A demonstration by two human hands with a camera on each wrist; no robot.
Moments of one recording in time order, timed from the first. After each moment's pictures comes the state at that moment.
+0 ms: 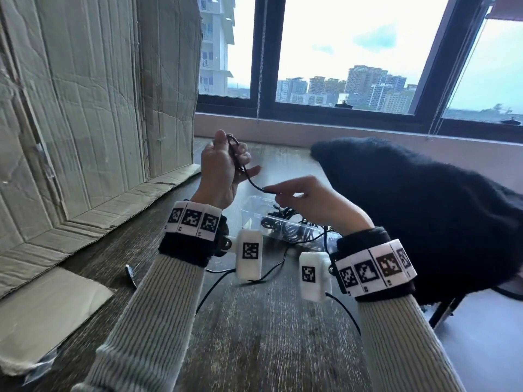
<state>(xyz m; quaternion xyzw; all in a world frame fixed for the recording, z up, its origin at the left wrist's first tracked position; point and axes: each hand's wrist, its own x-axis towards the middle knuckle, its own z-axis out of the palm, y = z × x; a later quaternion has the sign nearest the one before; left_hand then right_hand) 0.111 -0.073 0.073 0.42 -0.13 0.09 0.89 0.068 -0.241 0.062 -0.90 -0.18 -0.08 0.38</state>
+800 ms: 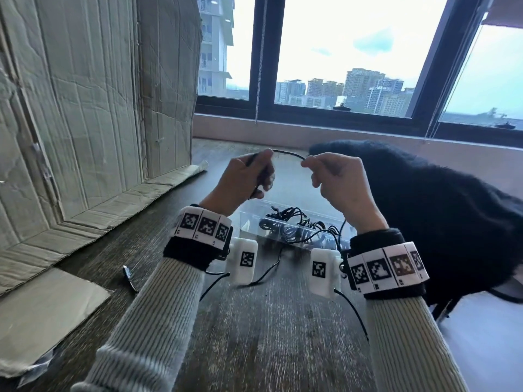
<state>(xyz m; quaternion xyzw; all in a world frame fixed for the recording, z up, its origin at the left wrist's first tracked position) 0.106 -0.085 0.061 0.68 -0.24 0.06 0.69 0.076 -0.269 0.071 -0.80 -0.13 -0.30 0.50</state>
